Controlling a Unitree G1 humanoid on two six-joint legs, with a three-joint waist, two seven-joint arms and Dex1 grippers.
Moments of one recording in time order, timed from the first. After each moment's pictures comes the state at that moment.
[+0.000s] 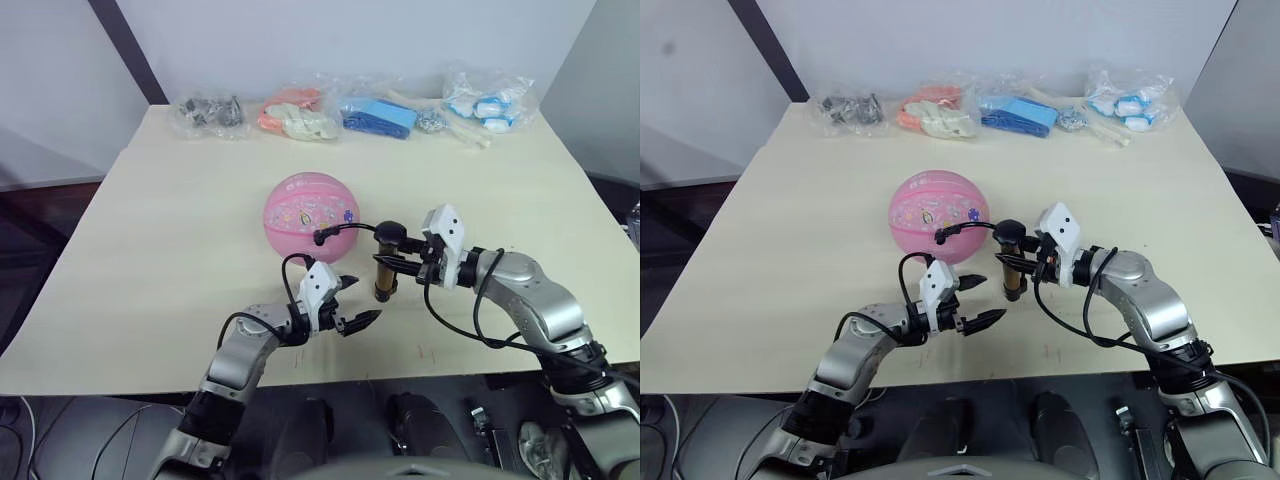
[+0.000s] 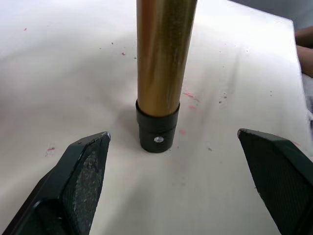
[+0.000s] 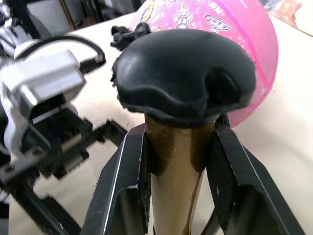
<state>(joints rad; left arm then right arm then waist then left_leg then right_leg) -0.14 0.39 -0.20 -0.09 -0.26 0.31 -0.87 -0.41 -0.50 0.22 -0.21 0.42 0.56 0.78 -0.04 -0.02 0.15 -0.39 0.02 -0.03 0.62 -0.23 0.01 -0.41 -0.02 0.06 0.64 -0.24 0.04</state>
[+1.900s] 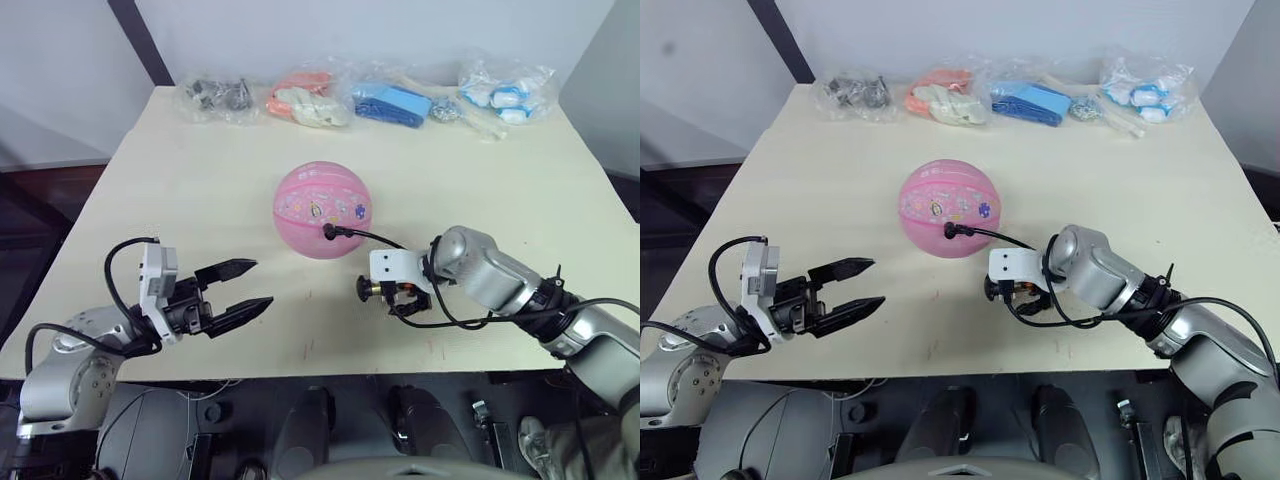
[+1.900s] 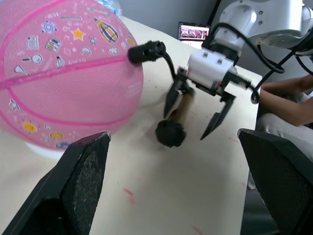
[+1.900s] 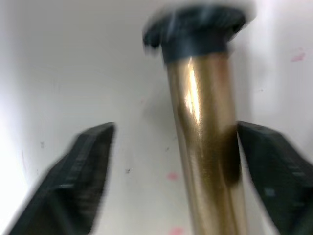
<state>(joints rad) 0.05 0.76 0.33 -0.19 -0.73 0.39 -1.20 -0.80 -0.58 0.71 -0.09 -0.04 0.76 1.08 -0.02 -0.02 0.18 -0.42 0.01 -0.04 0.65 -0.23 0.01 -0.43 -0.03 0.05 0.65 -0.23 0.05</state>
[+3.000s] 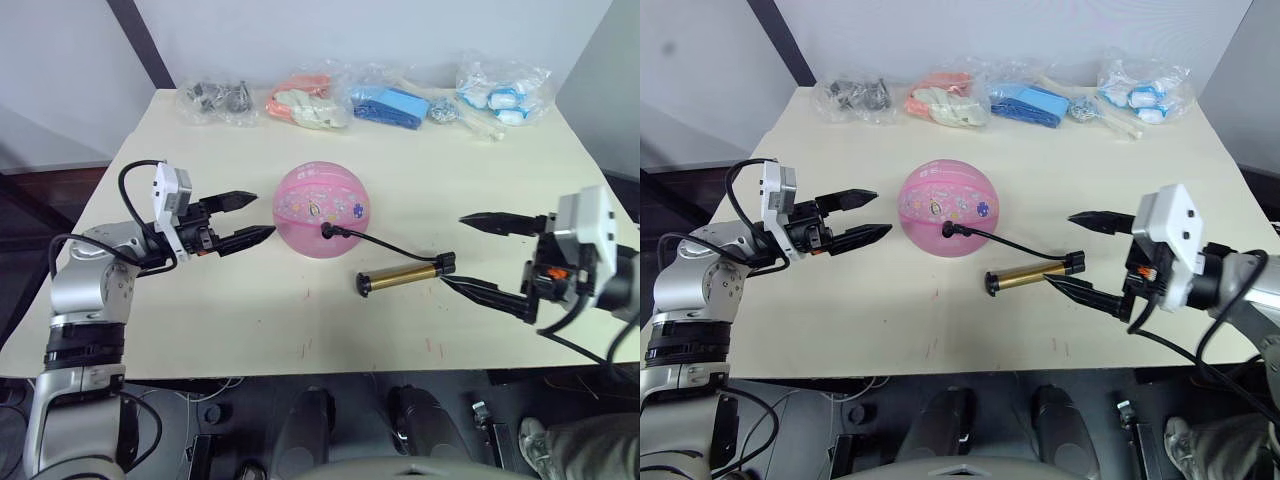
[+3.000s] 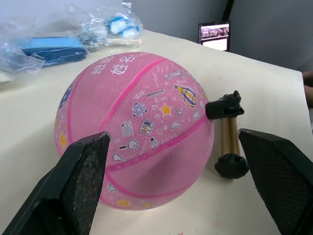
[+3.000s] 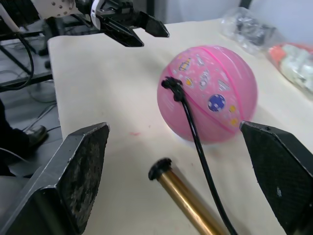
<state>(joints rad) -0.50 0.78 0.16 0.27 -0.53 0.33 -1.27 -0.15 -0.77 -0.45 -0.82 0.79 0.91 0.89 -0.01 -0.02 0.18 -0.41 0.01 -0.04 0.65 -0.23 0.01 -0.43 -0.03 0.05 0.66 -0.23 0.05</state>
